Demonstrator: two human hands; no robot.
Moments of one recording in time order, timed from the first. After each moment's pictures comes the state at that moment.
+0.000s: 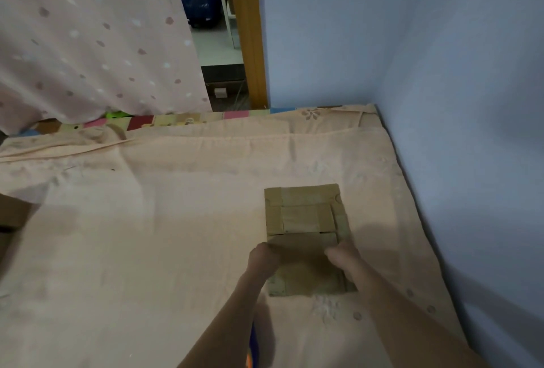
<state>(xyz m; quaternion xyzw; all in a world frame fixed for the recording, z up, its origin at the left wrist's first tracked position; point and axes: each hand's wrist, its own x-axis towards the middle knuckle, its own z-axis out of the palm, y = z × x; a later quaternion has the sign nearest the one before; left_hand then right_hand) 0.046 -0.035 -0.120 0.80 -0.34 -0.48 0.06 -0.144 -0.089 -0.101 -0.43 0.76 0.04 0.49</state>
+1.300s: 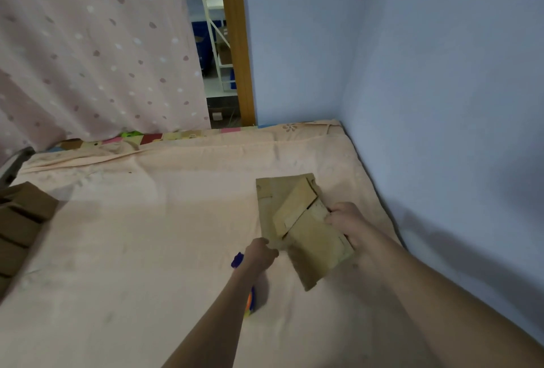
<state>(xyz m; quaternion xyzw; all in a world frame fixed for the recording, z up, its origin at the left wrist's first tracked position) 0.011 0.099 -0.043 0.78 -0.38 -0.47 0.15 -0.203 0.018 0.030 -0.51 0.67 -0.15 0.52</state>
